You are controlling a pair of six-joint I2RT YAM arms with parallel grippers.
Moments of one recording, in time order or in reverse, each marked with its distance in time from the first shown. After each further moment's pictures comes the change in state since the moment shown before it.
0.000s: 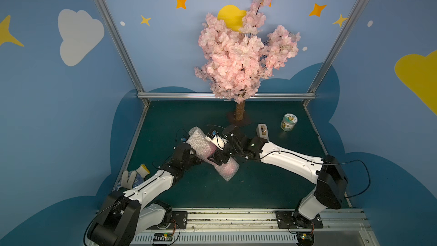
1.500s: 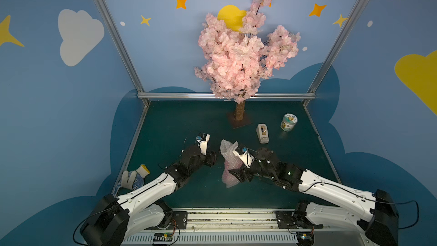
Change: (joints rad) left arm -0.236 -0.064 0.065 0.097 -0.163 0.237; right arm 0.008 -0.599 -0.581 0.126 0.125 0.140
